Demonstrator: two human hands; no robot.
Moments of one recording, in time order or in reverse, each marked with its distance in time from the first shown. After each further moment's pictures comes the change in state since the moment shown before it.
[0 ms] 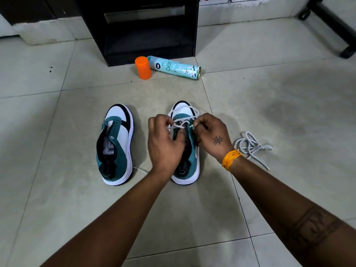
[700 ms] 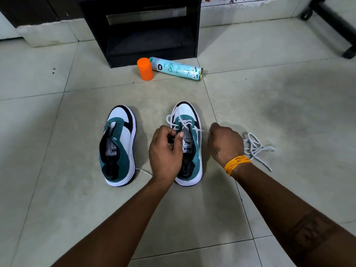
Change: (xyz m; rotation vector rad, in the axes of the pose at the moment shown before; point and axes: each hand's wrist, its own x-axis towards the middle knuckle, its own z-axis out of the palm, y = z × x) left_hand -0.014 -0.020 -0.002 -0.076 -0.022 0.000; right_hand -0.003 0.023 -0.019 -1.000 -0.034 -0.151
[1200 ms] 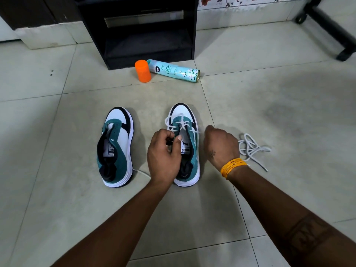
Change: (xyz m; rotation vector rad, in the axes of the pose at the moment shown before) left_hand -0.006 -0.001 0.001 -0.008 -0.016 -0.003; right_hand -0.008 -0.007 -0.008 -0.060 -0.041 -0.023
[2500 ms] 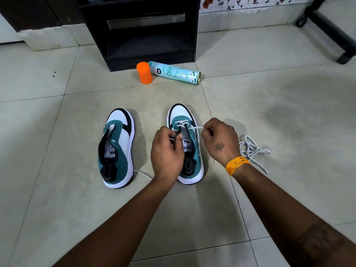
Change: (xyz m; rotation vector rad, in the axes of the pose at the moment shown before) left_hand 0.008 0.006 0.007 0.130 0.019 -0.031; right_hand 0.011 -0.004 -0.007 0.560 0.179 0.130
